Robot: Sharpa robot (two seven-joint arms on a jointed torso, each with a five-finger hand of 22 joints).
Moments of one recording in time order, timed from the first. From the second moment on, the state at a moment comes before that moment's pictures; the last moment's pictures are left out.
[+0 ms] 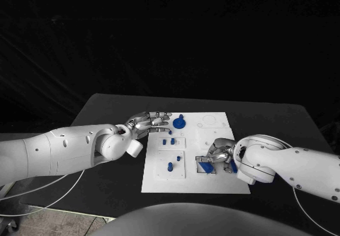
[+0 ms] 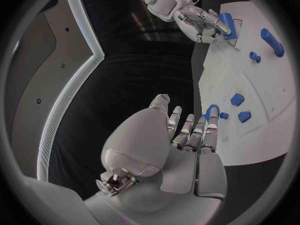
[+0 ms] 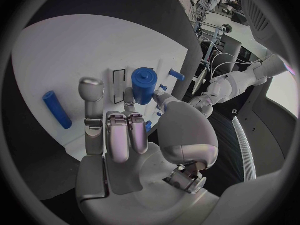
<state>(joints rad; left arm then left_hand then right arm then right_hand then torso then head) 1.08 -0.85 -0.22 1.42 0.01 -0.01 0.35 1.49 0.23 -0.13 0.20 0.54 0.48 0.16 0.16 0.06 0.13 0.21 0.46 0.05 0.19 0.26 0.18 0.04 0.12 0.33 0.29 0.11 0.50 1.13 -0.75 -0.22 1.63 -1.01 -0.08 -0.55 0.96 -0.02 0.25 0.18 0.42 0.88 0.06 0.42 0.82 1.47 -0.03 1.57 1.31 1.47 -0.09 1.56 1.31 0.14 1.46 0.02 0.53 1.31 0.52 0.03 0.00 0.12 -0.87</state>
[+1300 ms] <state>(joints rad) 1.07 -0.84 -0.22 1.42 0.01 0.00 0.34 1.50 0.23 -0.12 0.19 0.55 0.49 0.16 0.17 0.06 0.14 0.21 0.46 0.05 0.19 0.27 0.19 0.04 0.11 0.33 0.29 0.12 0.50 1.12 -0.79 -0.22 1.65 -1.03 -0.11 -0.51 0.87 -0.04 0.11 0.27 0.20 0.88 0.06 0.44 0.80 1.47 -0.02 1.57 1.31 1.46 -0.08 1.56 1.31 0.14 1.46 0.03 0.51 1.31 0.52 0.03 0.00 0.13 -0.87</state>
